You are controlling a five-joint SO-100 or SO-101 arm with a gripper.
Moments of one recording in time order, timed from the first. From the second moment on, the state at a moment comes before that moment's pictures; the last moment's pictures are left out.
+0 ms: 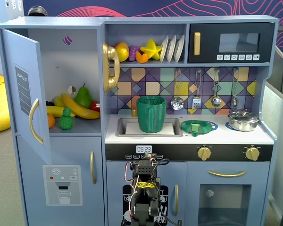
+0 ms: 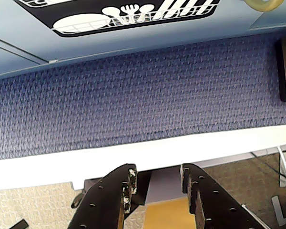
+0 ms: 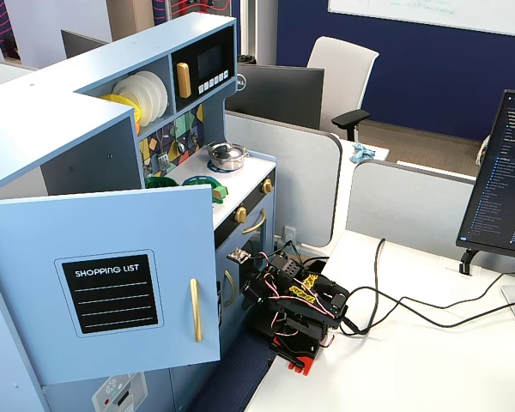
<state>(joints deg) 2.5 182.6 171.2 78.2 -89.1</state>
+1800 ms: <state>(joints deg) -38.2 119.6 124.9 -9.5 -96.8</state>
